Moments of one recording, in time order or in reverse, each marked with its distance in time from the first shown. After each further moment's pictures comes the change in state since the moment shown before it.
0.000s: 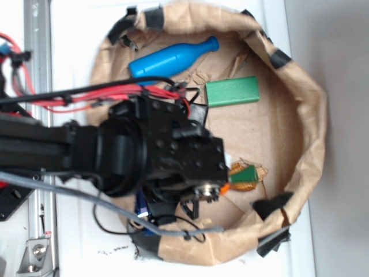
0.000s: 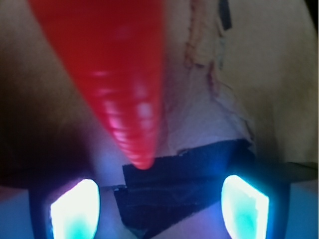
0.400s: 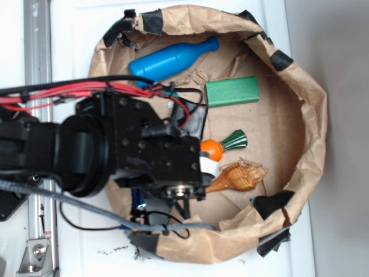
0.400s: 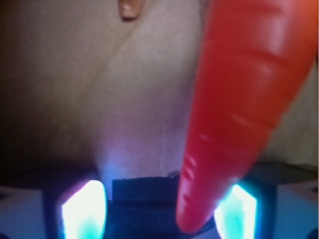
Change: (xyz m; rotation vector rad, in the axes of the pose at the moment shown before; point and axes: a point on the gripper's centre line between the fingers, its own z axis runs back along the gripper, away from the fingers) arm 0.016 0.008 0.008 0.038 -0.177 -0.161
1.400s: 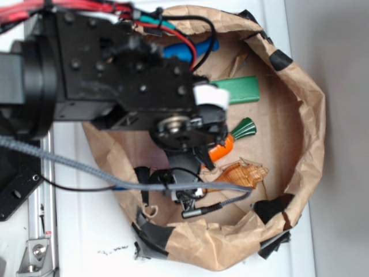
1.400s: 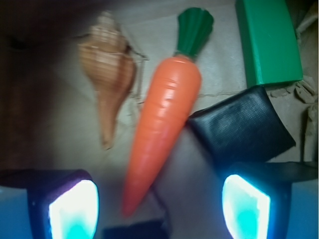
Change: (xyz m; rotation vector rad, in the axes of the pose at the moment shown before) arm 0.027 0.038 0.051 -0.011 -0.290 0.156
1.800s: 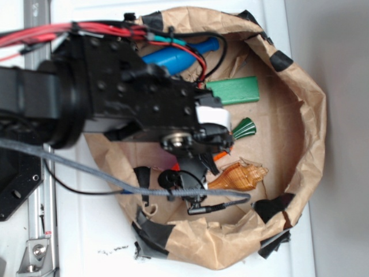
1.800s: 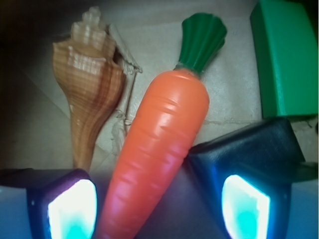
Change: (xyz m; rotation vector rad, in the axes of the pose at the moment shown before) arm 0.012 0.001 -0.024 0.037 -0.040 -0.105
